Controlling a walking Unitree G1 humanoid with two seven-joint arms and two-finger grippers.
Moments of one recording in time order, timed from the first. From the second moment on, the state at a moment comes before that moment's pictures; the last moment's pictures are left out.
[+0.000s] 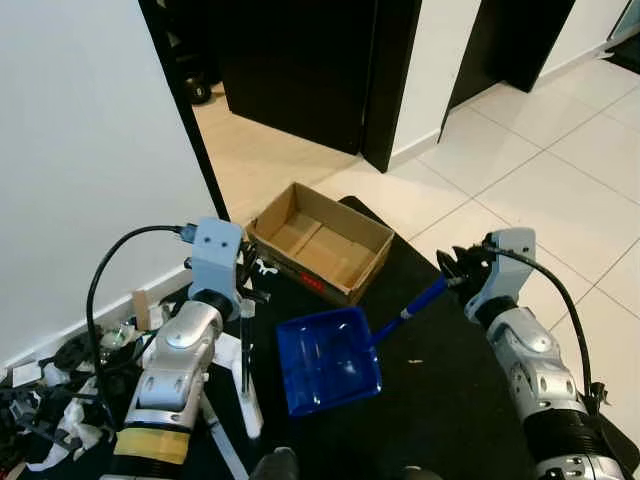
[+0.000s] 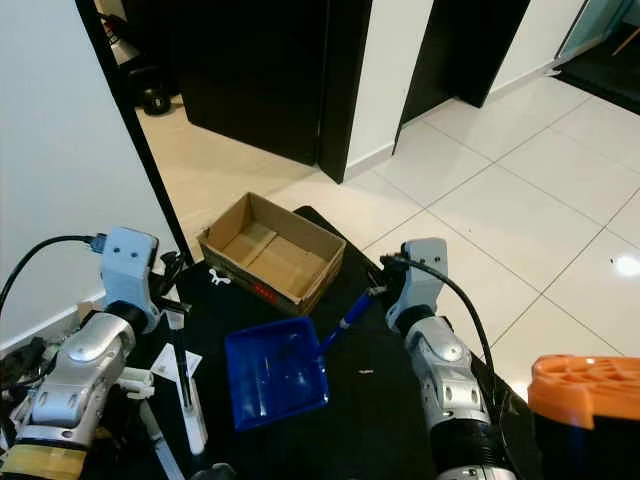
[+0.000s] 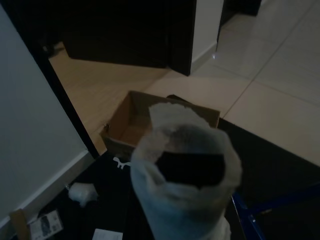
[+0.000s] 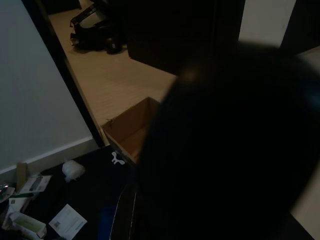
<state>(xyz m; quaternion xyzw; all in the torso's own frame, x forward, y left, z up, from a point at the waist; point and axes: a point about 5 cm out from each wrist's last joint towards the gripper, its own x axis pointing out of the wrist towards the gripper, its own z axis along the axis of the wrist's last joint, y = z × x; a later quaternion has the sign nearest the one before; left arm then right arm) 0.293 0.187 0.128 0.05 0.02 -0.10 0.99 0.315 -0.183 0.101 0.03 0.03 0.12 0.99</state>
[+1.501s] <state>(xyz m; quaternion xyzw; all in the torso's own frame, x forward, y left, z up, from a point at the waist) 0.291 0.177 0.139 0.06 -0.01 -0.13 0.99 0.309 -0.182 0.090 0.03 0.06 0.13 0.99</state>
